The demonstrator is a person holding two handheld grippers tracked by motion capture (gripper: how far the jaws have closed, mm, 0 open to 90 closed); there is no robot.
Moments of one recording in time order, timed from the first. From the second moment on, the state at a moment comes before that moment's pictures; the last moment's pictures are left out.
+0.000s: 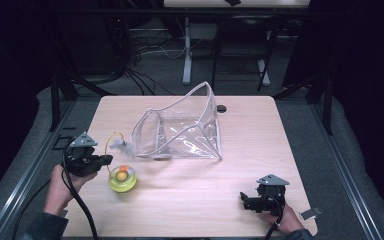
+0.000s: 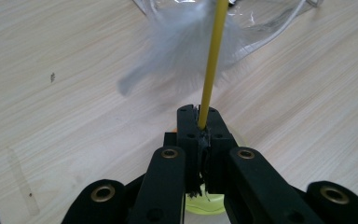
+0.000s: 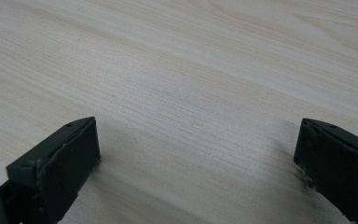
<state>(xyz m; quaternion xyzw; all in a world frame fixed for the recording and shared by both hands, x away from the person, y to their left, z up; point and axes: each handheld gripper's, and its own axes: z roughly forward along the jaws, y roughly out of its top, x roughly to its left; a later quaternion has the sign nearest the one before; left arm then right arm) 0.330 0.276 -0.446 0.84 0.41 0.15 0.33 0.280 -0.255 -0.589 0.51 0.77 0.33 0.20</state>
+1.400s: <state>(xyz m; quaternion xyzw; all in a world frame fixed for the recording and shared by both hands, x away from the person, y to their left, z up) 0.358 0.330 -0.420 0.81 0.46 0.19 0.31 0.280 -0.255 -0.589 0.51 0.77 0.33 0.20</state>
